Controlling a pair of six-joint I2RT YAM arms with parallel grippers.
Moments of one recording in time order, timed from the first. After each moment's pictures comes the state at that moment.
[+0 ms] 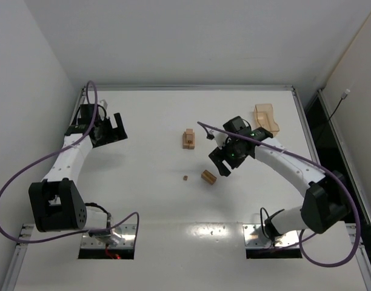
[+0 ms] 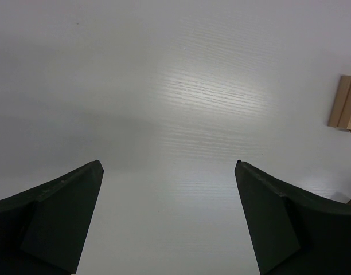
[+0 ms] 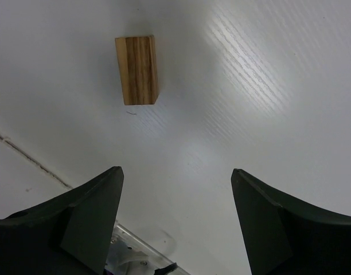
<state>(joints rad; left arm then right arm) 0.10 1.36 1.06 -0.56 0.12 -0.23 0.51 1.42 1.05 -0.82 -0.14 -0.25</state>
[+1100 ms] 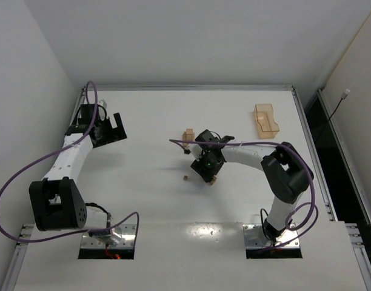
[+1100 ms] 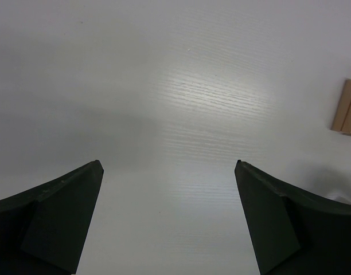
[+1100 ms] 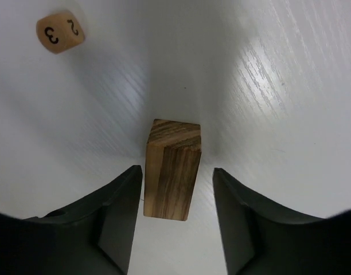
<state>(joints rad) 0.10 1.36 1.06 -0.55 0.10 -0.24 0.68 1.78 1.04 -0.54 -0.12 -0.25</state>
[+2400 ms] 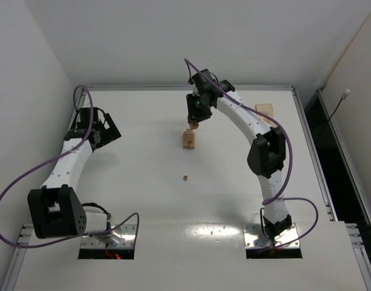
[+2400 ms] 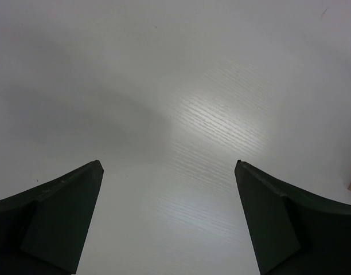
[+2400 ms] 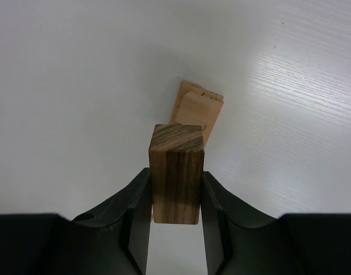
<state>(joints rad) 0.10 1.30 1.01 -0.54 -0.14 -0.42 0.51 2.18 2.11 -0.93 -0.10 0.28</state>
